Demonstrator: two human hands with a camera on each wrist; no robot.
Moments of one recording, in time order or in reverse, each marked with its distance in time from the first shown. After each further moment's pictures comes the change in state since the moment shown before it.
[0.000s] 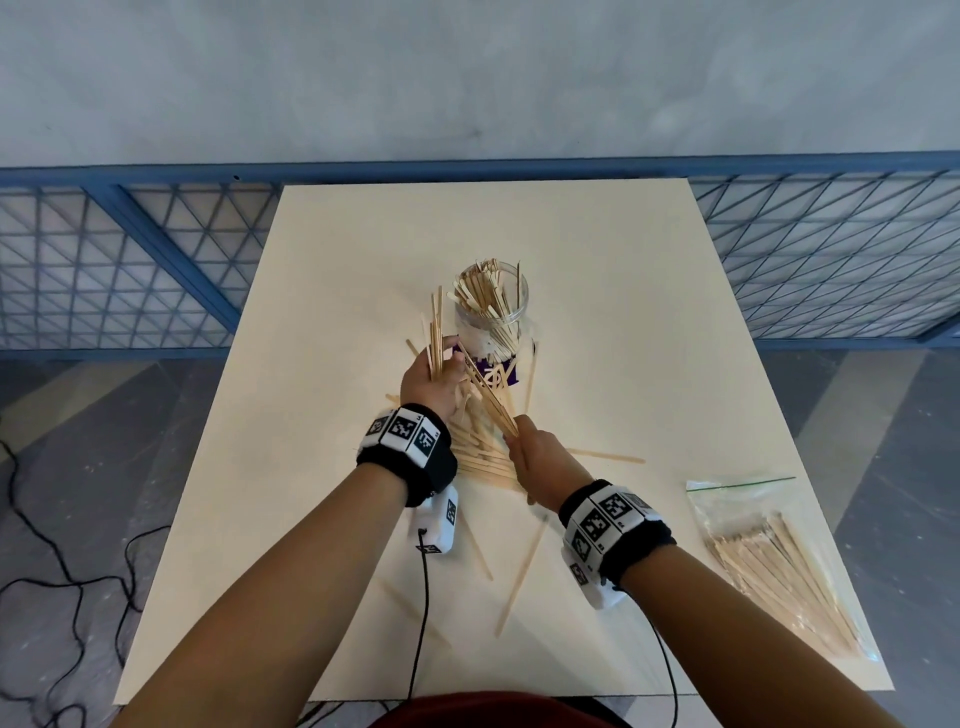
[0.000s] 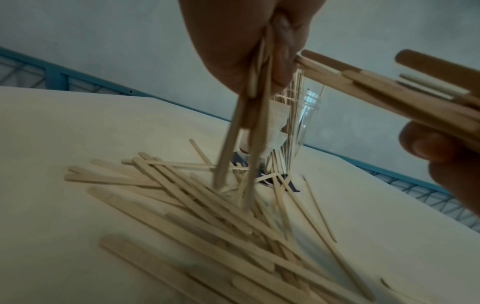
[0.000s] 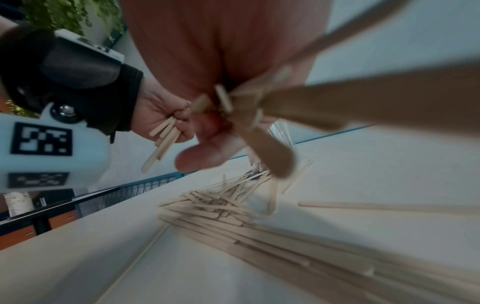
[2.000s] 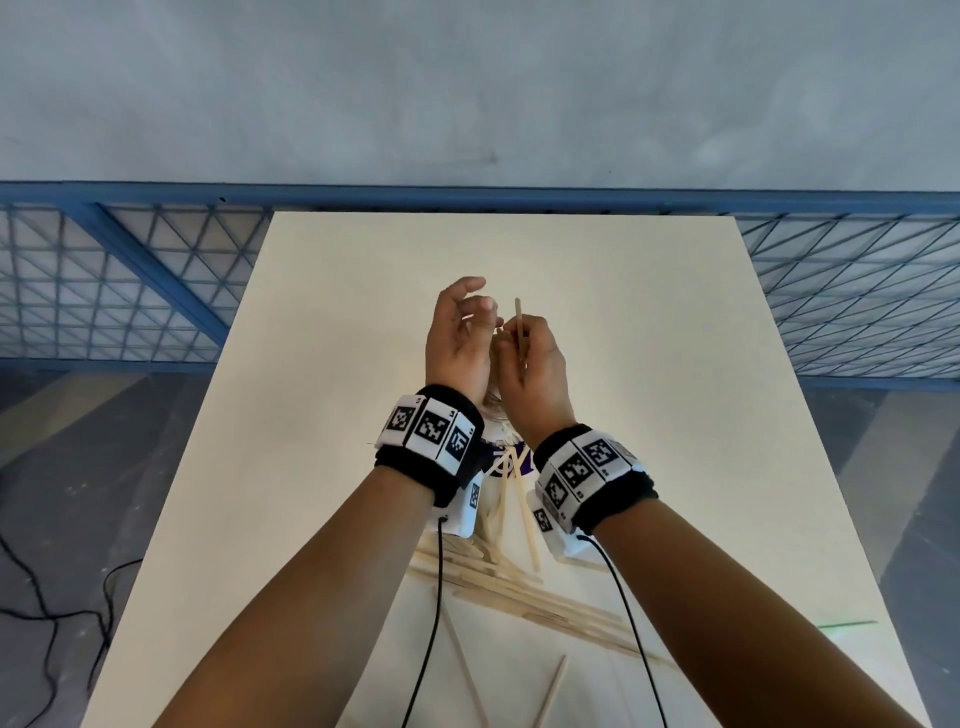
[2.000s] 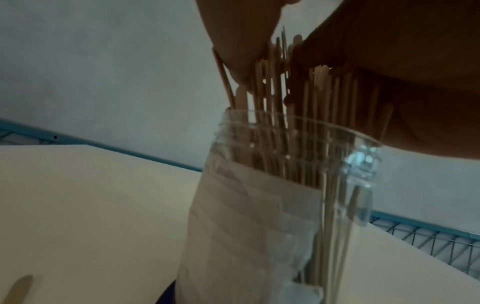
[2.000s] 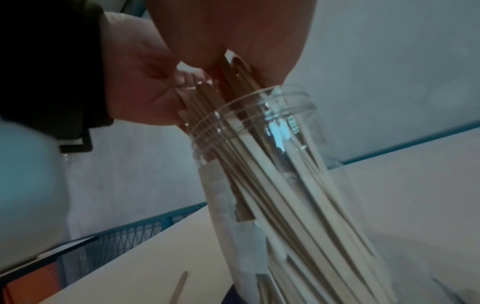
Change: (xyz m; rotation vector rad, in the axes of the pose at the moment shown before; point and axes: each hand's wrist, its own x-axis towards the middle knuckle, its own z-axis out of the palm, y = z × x) left_hand 0.105 0.076 0.045 -0.322 -0.011 0.424; right_hand 0.161 -0.051 -0.073 0.455 0.618 -0.302
